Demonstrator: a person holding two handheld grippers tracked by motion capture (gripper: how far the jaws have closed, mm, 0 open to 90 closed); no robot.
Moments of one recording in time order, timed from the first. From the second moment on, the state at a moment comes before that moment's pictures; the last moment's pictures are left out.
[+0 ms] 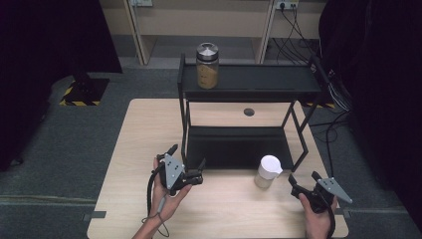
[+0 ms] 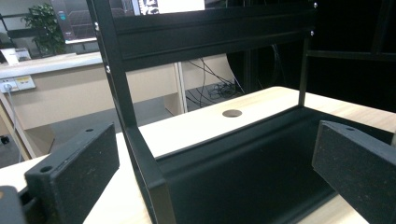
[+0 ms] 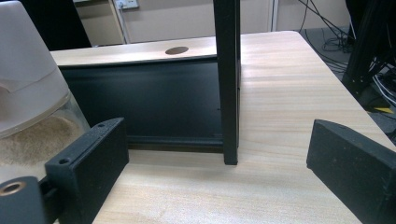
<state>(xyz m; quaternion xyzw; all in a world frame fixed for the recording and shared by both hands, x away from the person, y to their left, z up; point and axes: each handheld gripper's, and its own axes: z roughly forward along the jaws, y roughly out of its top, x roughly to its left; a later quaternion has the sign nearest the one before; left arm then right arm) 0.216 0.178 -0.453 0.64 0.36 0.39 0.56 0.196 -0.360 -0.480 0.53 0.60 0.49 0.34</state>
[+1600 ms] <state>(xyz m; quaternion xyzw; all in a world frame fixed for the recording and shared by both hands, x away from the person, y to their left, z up) 0.205 0.186 -0.493 0.67 0.43 0.29 0.53 0.195 -0.361 -0.482 0.53 0.60 0.50 0.33</state>
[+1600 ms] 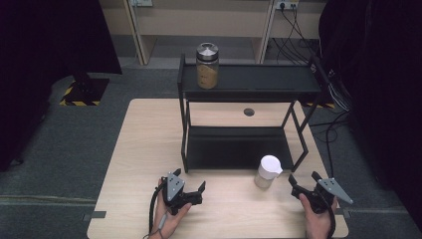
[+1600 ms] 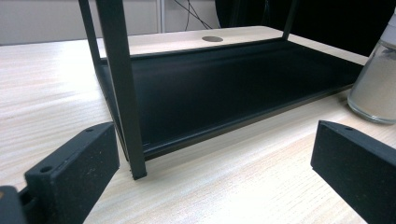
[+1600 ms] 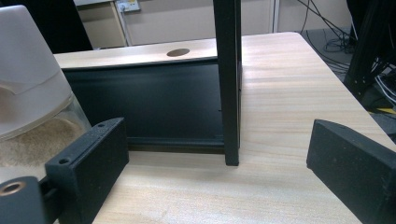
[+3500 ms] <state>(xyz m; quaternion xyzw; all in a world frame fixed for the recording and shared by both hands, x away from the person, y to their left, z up) 0.203 0.183 -0.493 0.68 0.42 0.29 0.53 0.214 -0.325 -0.458 0.39 0.64 0.58 0.32</state>
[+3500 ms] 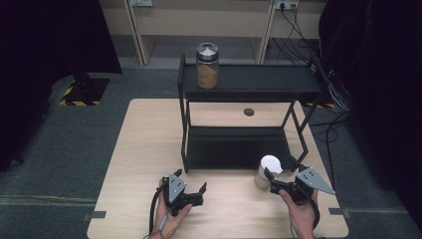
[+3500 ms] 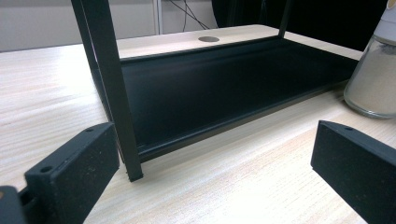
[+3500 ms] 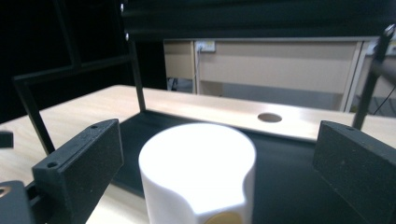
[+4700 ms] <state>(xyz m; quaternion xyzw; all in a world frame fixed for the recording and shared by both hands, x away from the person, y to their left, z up) 0.203 0.183 -0.492 0.68 0.41 0.29 0.53 0.224 -0.304 -0.465 0.41 0.70 0.50 0.30</state>
